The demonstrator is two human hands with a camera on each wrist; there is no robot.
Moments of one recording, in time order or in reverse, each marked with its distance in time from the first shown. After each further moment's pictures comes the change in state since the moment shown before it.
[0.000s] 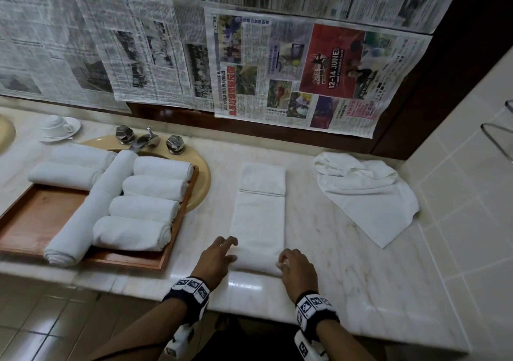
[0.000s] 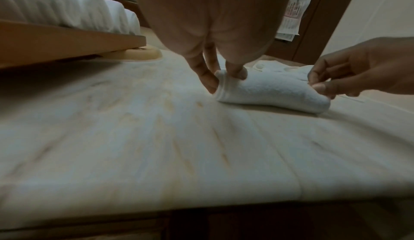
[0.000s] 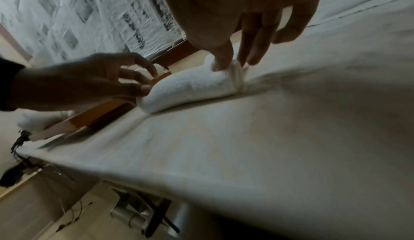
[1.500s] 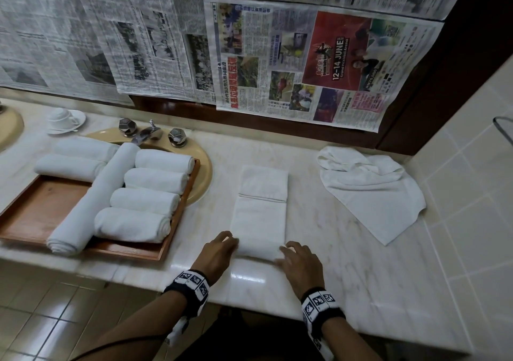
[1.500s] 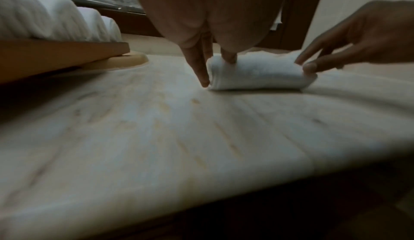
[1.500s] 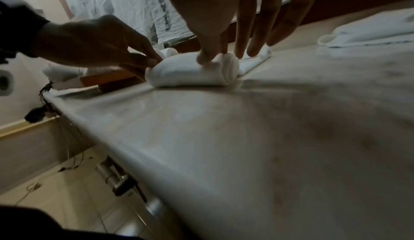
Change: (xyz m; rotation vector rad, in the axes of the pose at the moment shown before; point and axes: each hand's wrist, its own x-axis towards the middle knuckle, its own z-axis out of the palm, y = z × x) left_hand 0.003 -0.001 0.012 0.116 0.020 0.053; right_hand 0.004 0.022 -0.006 -0.111 0.027 -0.194
